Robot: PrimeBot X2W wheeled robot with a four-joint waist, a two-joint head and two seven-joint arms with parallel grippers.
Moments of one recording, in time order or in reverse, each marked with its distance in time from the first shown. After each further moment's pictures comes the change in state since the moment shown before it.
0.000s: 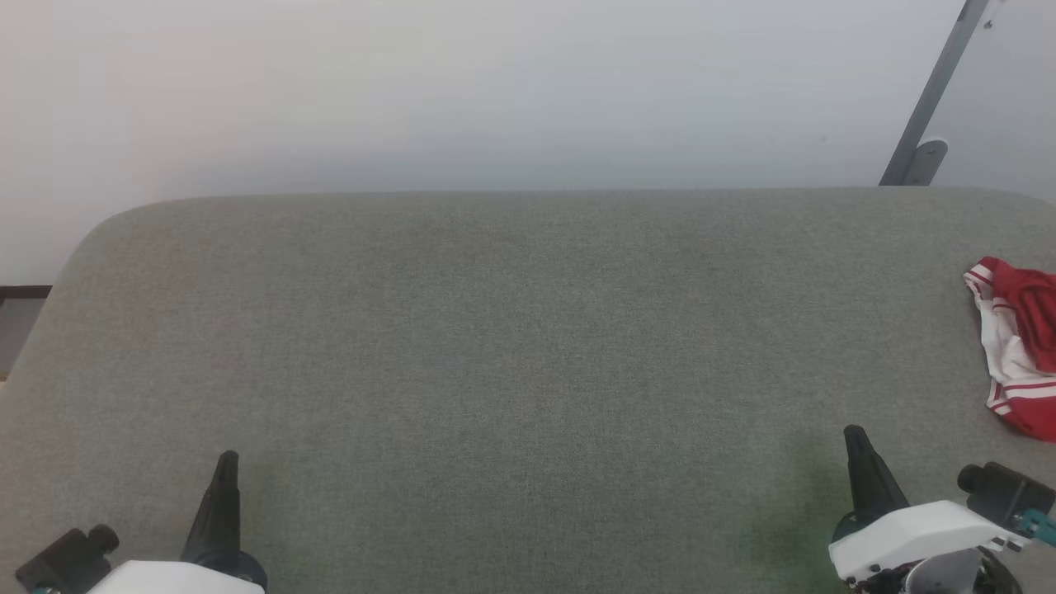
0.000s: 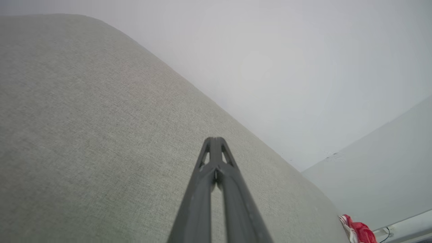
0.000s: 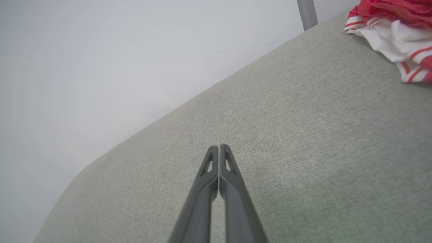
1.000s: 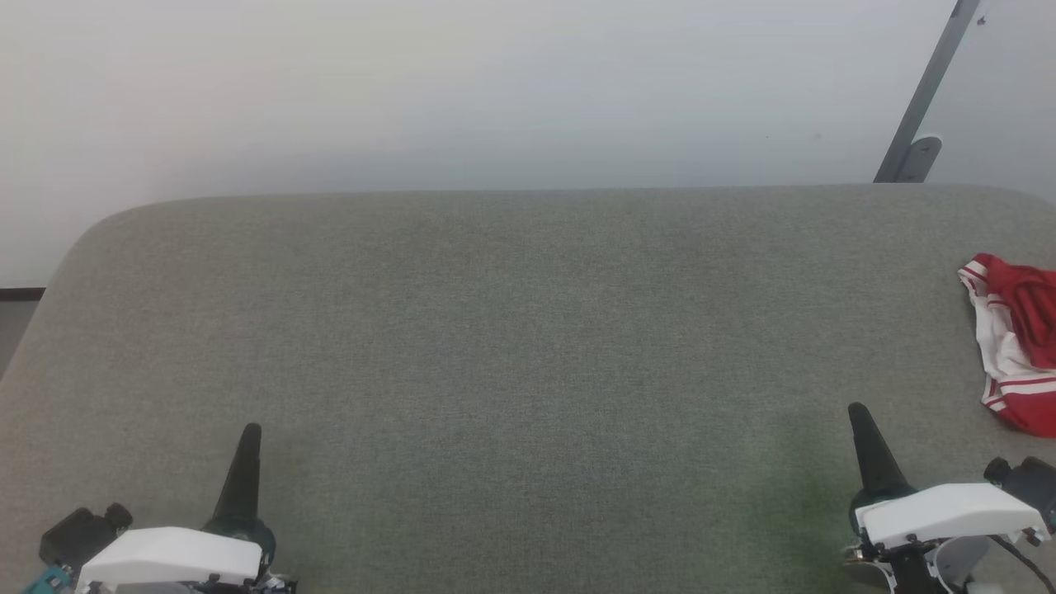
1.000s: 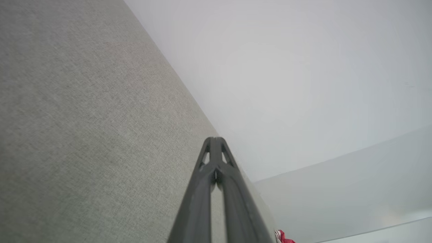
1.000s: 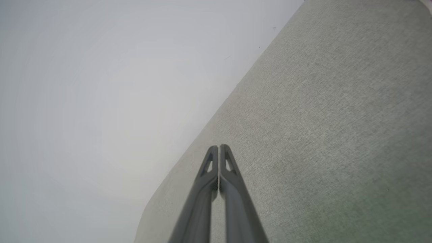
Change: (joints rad) left arm -0.072 -0.055 0.015 0.033 -0.300 0.000 0.101; right arm -0.024 0.010 -0.020 -0.046 0.409 0.000 0.100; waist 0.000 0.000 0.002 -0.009
